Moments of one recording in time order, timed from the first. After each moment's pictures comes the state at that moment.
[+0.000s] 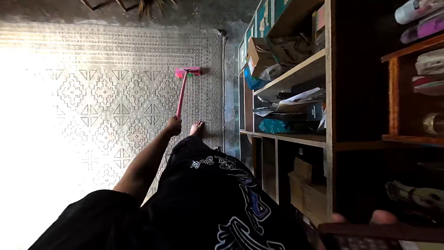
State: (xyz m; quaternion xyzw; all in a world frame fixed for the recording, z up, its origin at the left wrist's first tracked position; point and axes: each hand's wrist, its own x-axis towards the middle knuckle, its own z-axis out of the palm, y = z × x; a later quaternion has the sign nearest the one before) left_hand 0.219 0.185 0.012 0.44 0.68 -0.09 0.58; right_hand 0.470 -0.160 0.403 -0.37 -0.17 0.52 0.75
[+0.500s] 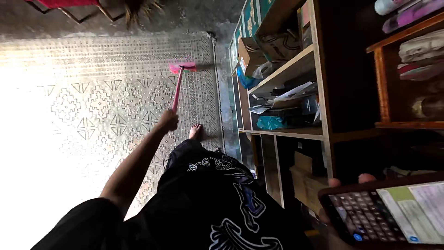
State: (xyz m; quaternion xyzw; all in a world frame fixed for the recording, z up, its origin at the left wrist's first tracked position) left_hand 0.228 0.221 0.097 0.52 0.62 -0.06 0.59; right_hand 0.478 -0.154 0.380 -0.40 -0.16 0.43 0.79
